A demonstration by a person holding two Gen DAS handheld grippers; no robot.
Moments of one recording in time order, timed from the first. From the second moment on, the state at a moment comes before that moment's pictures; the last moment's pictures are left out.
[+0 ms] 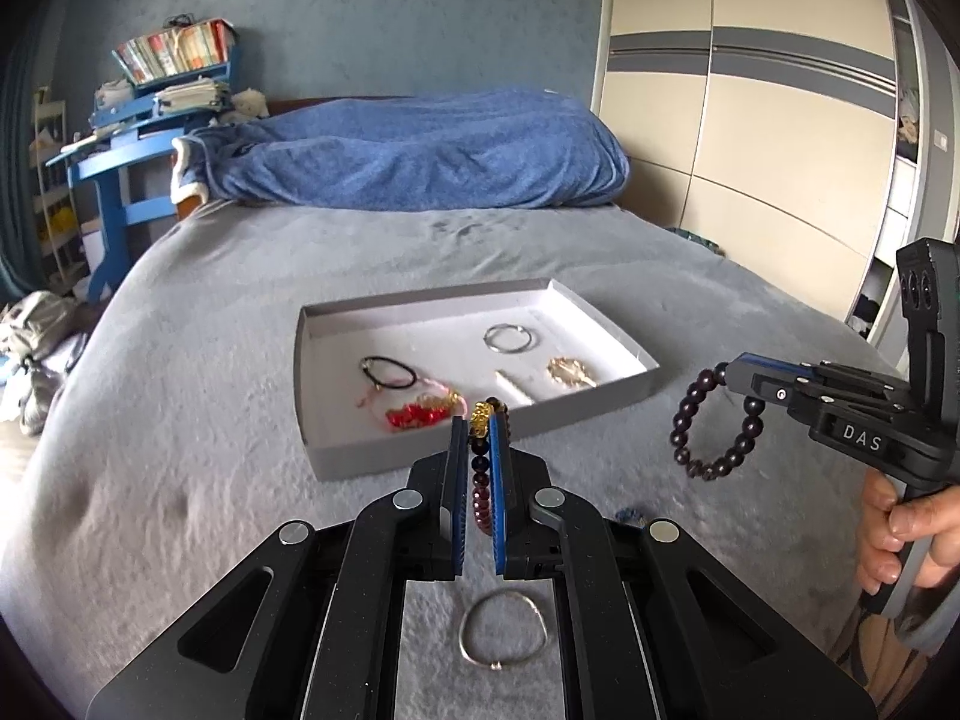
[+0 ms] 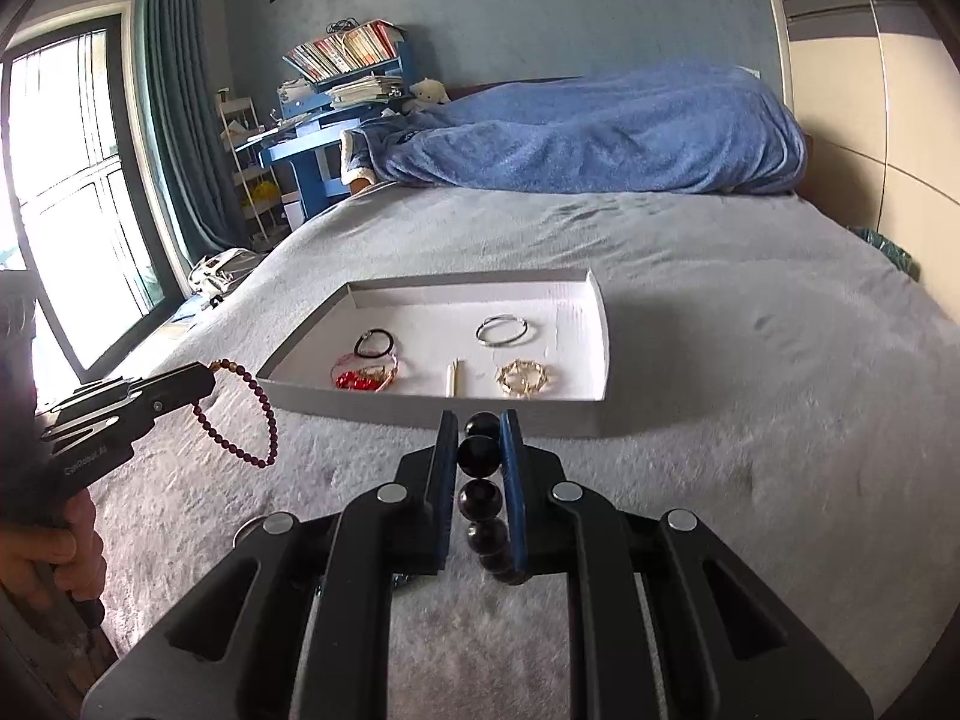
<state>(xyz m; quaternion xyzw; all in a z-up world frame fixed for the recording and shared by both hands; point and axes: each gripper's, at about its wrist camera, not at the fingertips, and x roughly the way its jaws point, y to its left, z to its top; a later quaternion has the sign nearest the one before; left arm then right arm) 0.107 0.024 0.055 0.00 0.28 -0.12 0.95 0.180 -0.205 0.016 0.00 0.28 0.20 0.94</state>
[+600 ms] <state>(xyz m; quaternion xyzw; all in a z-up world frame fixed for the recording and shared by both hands) 0.164 0.032 0.091 0.01 0.26 -0.10 0.96 0.225 -0.167 0.070 -0.01 0.25 0.23 0.94</state>
